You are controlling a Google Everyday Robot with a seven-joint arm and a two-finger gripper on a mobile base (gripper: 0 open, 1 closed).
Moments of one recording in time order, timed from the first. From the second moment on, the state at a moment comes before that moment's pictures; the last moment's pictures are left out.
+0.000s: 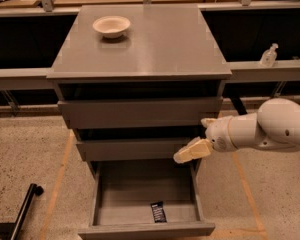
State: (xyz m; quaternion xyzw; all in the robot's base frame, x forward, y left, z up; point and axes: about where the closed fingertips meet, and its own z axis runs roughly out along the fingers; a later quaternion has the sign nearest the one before) arm 0.535 -0.124 0.710 -0.39 0.82 0.24 0.34
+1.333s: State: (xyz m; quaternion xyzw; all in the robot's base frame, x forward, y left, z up) arm 0.549 -0.085 0.587 -0.34 0.83 0.32 0.30
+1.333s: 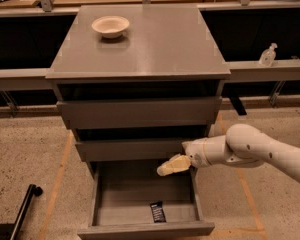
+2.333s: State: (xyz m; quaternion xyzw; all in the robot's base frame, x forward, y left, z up) arm 0.557 -0.050 0.510 -0.32 0.83 0.36 0.26
